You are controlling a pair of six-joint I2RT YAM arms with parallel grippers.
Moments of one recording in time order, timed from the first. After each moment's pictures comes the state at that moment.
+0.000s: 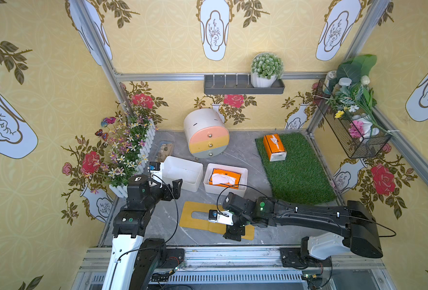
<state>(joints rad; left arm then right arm) -0.06 0.62 0.74 -0.66 0.28 -0.11 1.14 1.43 0.99 -0.62 -0.09 -0.29</state>
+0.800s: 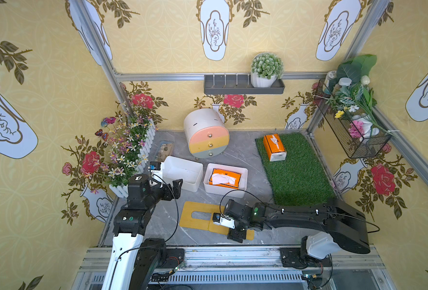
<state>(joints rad) -0.06 0.63 0.74 -0.66 0.29 -0.11 1.12 1.54 0.83 -0.47 -0.07 -0.21</state>
